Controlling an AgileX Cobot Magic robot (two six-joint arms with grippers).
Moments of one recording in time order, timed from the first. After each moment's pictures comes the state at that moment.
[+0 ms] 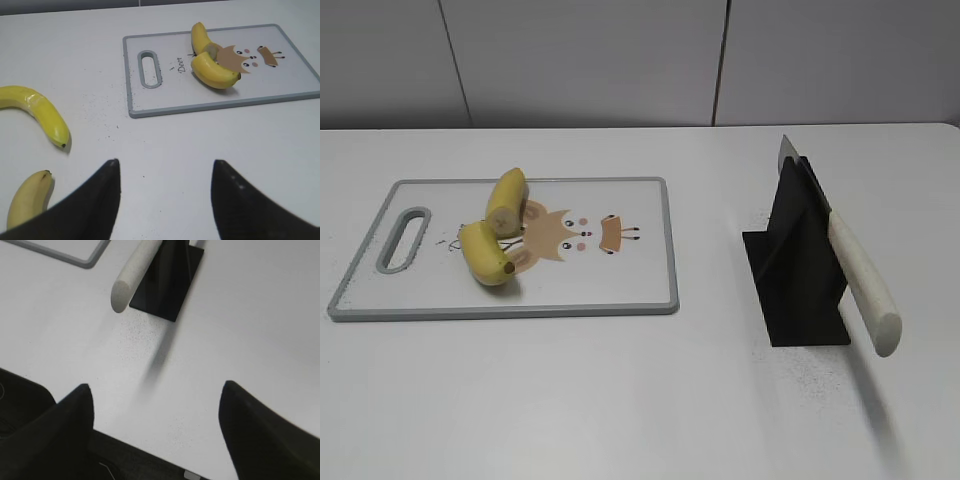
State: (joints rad) left arm -0.09 -0.01 -0.47 -0.08 1.08 0.17; right arm 0.42 0.23 -0.51 -0.02 1.04 0.02
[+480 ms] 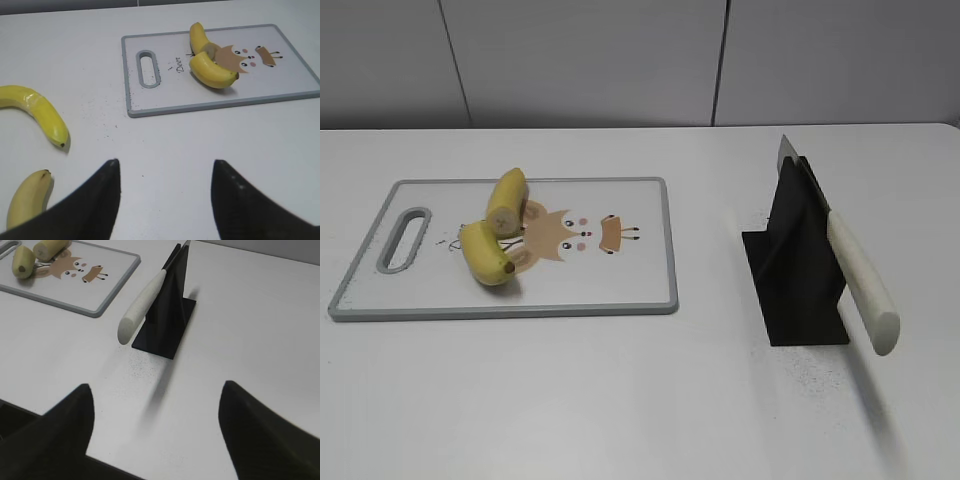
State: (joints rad) left arm -0.09 -0.01 -0.47 -0.08 1.08 0.17; right arm 0.40 -0.01 -0.50 -0.01 1.05 0.02
